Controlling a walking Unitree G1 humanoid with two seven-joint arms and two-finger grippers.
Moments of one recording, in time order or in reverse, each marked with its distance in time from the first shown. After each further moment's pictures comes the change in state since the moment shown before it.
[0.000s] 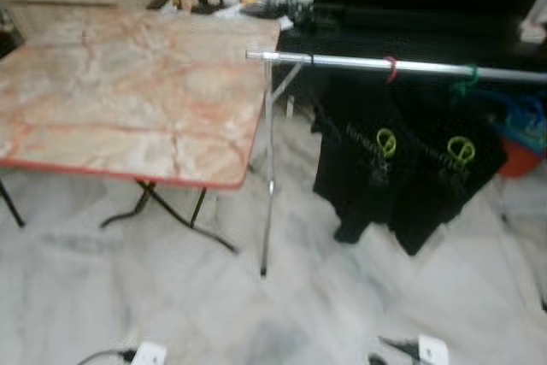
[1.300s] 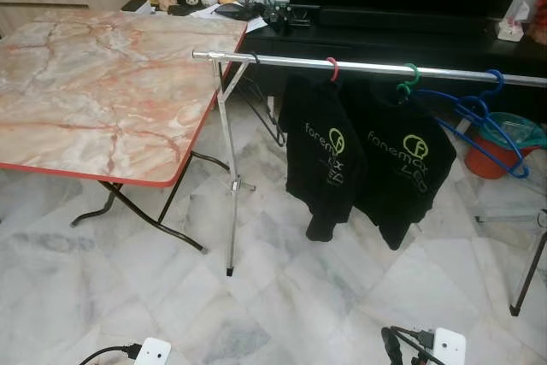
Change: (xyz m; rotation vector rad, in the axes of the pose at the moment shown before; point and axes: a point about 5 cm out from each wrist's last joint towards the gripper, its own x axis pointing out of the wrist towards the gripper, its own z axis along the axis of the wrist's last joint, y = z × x) left arm 0.000 -0.008 0.007 -0.027 -0.067 -0.015; right arm -0.007 -0.001 0.022 0.027 -0.329 -0.035
